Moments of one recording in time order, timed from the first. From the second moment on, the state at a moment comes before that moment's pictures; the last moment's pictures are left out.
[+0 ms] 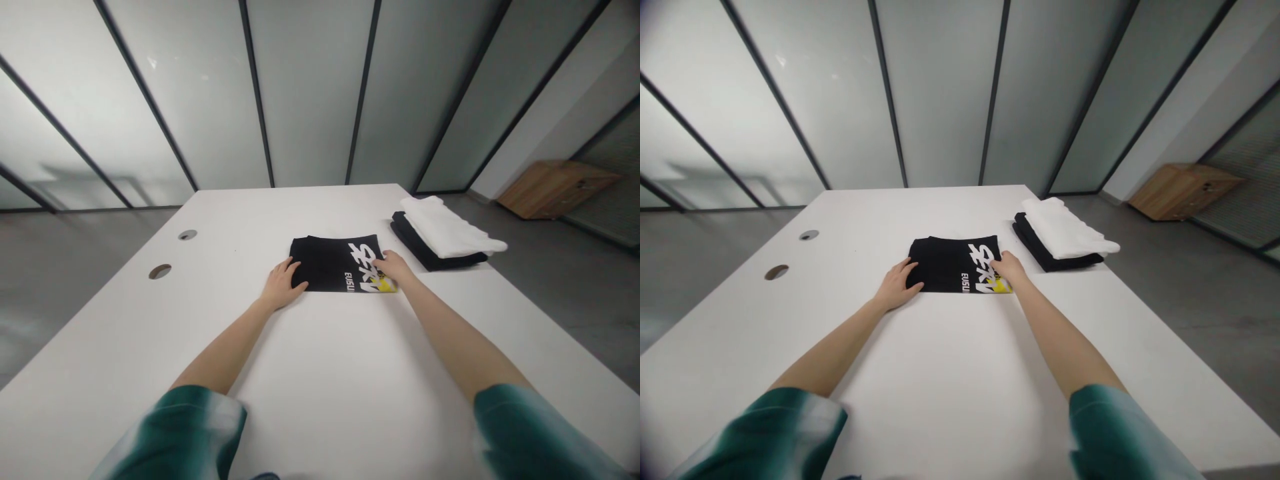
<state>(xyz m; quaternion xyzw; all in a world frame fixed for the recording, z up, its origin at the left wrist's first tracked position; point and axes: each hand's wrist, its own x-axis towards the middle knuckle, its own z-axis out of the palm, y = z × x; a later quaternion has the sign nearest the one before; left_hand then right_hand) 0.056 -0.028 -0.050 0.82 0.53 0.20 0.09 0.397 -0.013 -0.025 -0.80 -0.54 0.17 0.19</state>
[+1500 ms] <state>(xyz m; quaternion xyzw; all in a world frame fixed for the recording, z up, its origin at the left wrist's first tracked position) 0.088 -0.057 -0.019 0.91 0.37 0.15 0.08 0.373 -0.092 -0.019 -0.65 -0.75 0.06 0.13</state>
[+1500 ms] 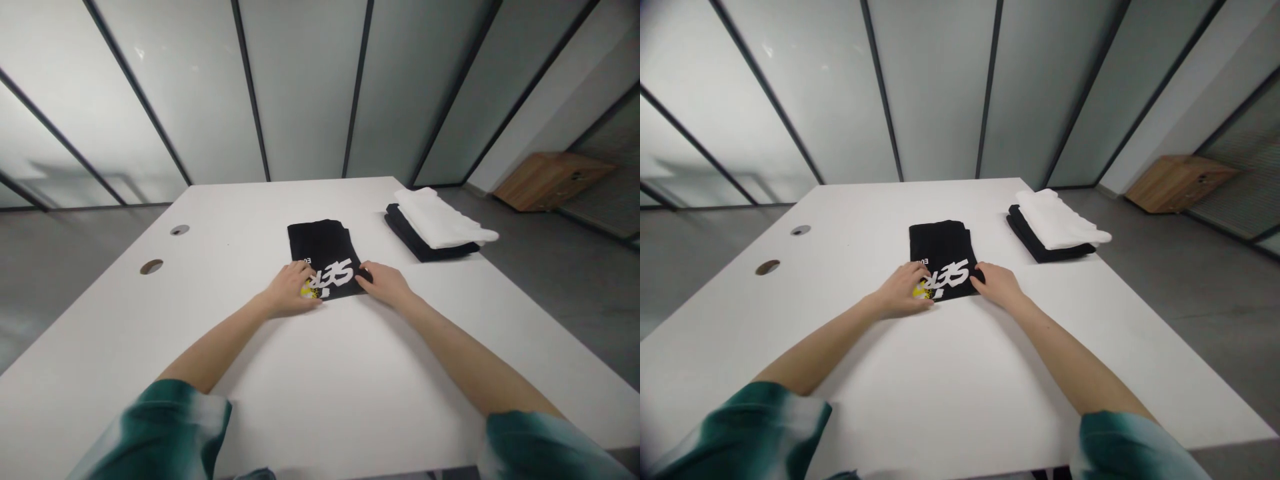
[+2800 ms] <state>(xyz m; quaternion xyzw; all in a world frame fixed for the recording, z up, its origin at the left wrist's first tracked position) 0.074 -0.047 -0.038 0.90 0.41 0.14 0.05 0.393 -0.085 -0.040 -0.52 -0.81 0.07 0.27</state>
